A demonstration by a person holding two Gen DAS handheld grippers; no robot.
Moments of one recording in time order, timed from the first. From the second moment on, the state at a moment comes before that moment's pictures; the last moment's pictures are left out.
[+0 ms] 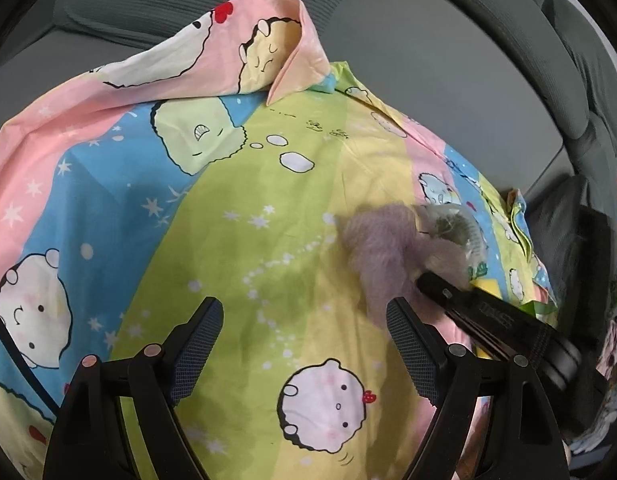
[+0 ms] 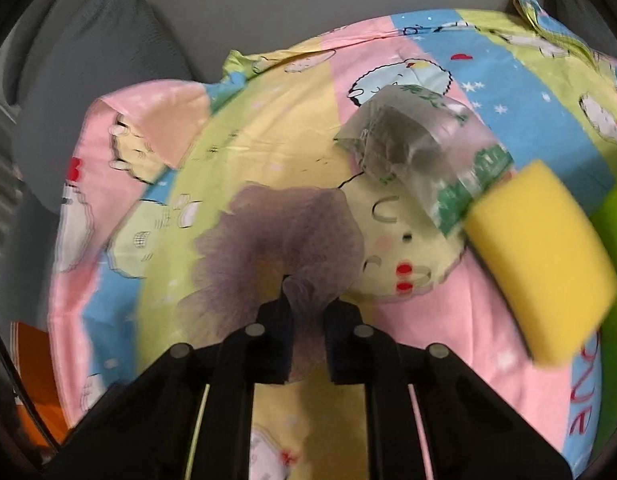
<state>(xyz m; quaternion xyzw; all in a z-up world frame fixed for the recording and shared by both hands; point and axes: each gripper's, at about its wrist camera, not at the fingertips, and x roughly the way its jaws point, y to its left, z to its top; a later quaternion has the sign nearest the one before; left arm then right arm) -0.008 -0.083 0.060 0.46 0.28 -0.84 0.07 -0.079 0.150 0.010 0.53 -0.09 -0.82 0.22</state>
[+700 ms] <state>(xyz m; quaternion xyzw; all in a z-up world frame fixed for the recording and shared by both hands) -0.022 -0.054 0.045 0.50 0.26 -0.82 0.04 -0.039 0.201 0.049 0.51 -0.11 -0.83 0.21</state>
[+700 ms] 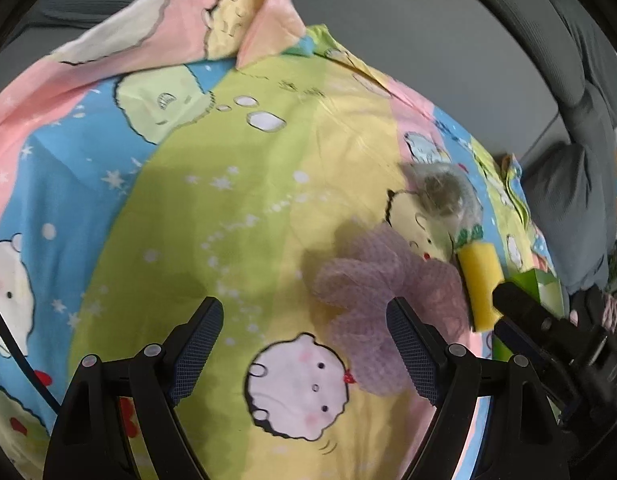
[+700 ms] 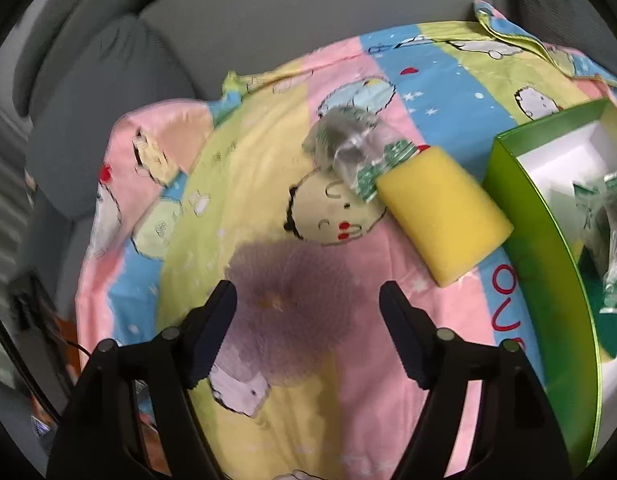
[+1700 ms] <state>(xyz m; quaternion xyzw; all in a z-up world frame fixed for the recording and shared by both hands) -0.032 -0.021 0.036 0.50 0.21 -0.84 0.01 -0.060 0.169 -0.014 0.59 -0.16 -0.75 0.24</state>
